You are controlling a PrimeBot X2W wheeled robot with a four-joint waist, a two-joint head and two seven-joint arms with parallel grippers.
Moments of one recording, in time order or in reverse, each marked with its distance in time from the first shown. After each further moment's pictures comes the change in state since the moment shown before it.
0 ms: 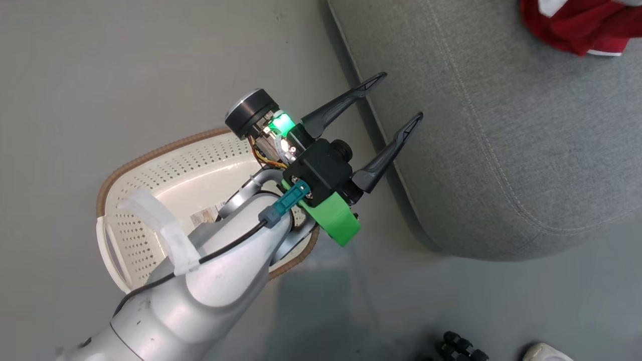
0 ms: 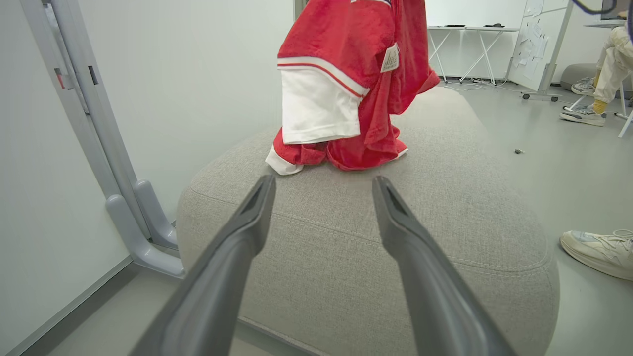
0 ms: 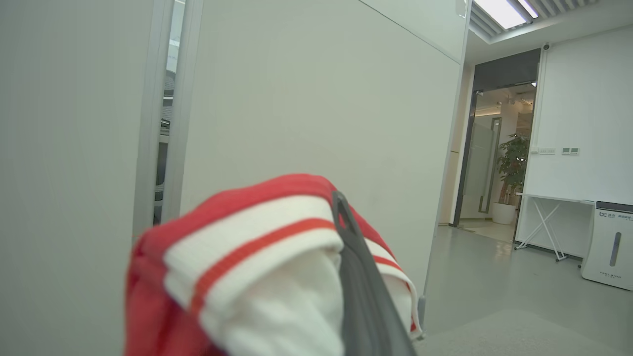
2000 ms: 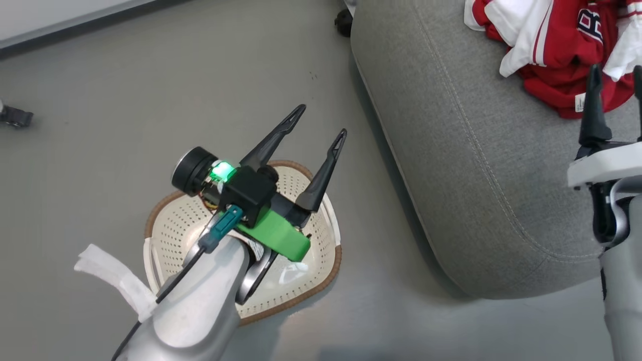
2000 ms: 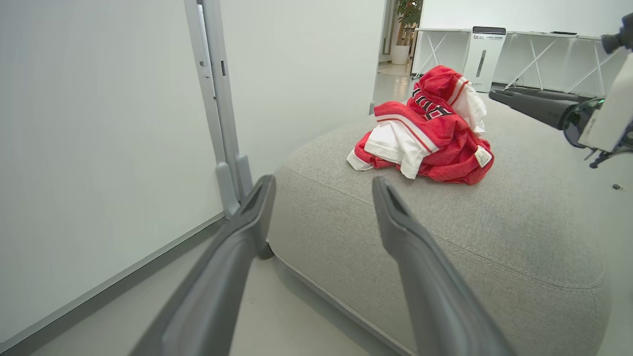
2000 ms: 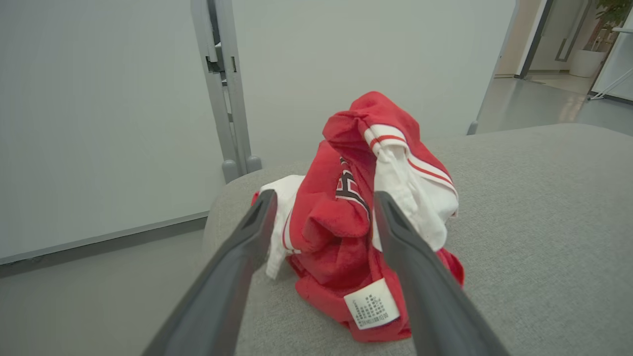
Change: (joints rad) left arm 0.242 -0.001 0.228 -0.029 -0.002 0.027 0.000; right arm 0.574 0.127 0.129 0.062 0.044 0.000 -0.001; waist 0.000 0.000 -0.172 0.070
